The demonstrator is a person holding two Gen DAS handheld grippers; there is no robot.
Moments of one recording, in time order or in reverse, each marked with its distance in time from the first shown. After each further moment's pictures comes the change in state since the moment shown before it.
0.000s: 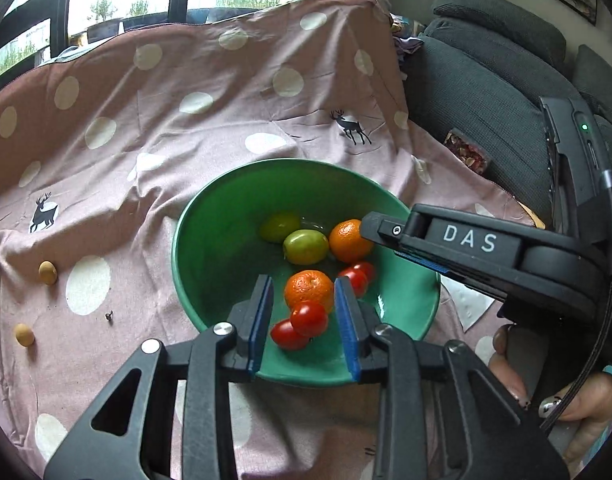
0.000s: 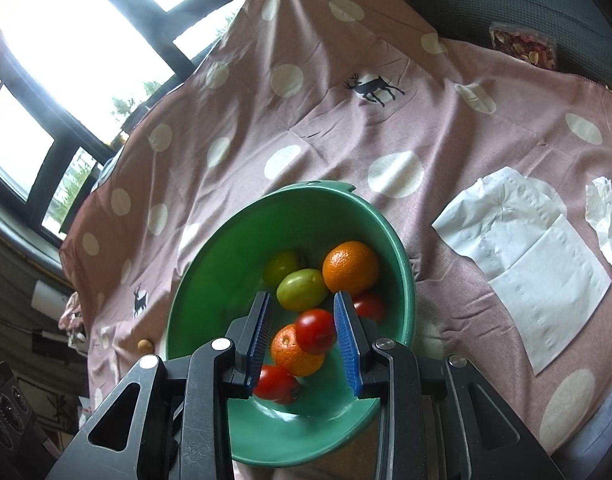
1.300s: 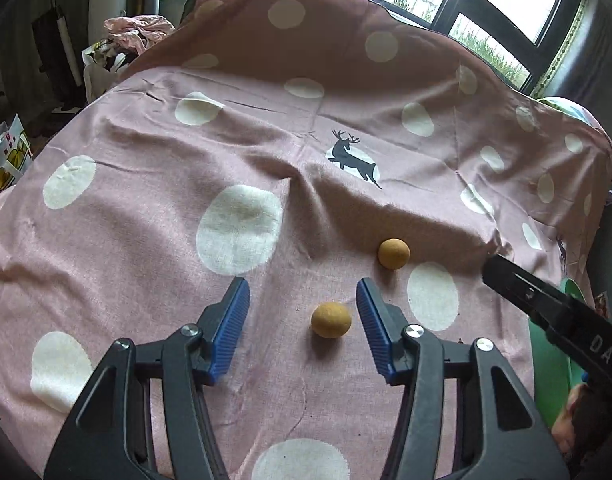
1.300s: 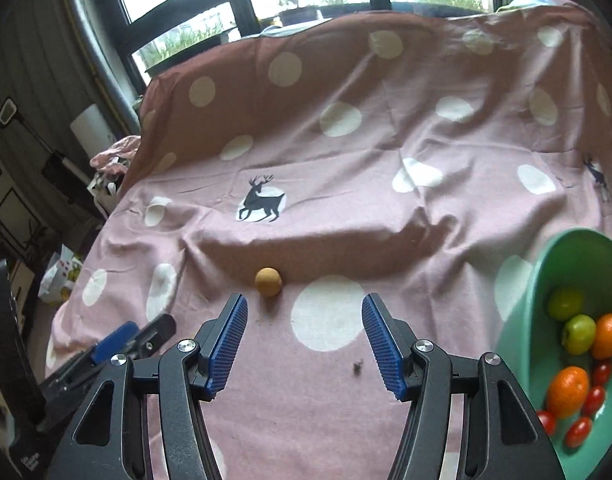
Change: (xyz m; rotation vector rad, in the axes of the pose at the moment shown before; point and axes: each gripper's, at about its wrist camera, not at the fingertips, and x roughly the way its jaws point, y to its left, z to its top) left arm -0.060 0.275 -0.059 -0.585 -0.045 0.407; right arm 0.113 0.239 -0.081 -0.574 0.189 0.144
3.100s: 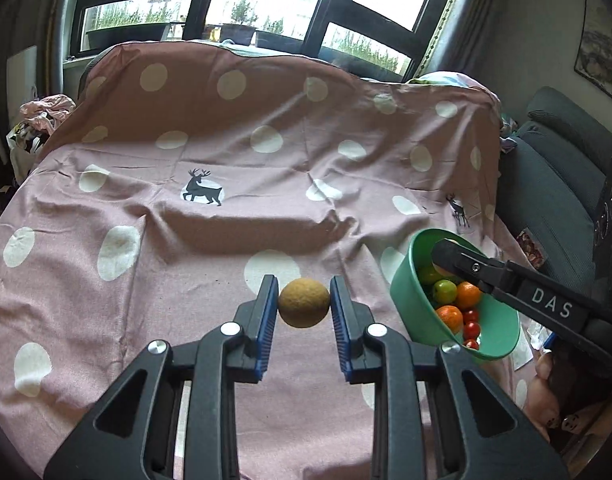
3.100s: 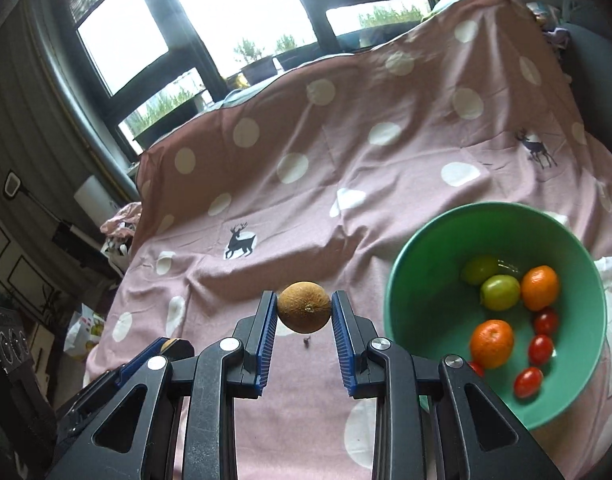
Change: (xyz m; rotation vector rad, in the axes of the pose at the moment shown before) left arm -0.094 -0.099 -0.044 0.263 -0.128 -0.265; right arm -0.129 -0.066 -0.046 0.178 -0.225 -0.032
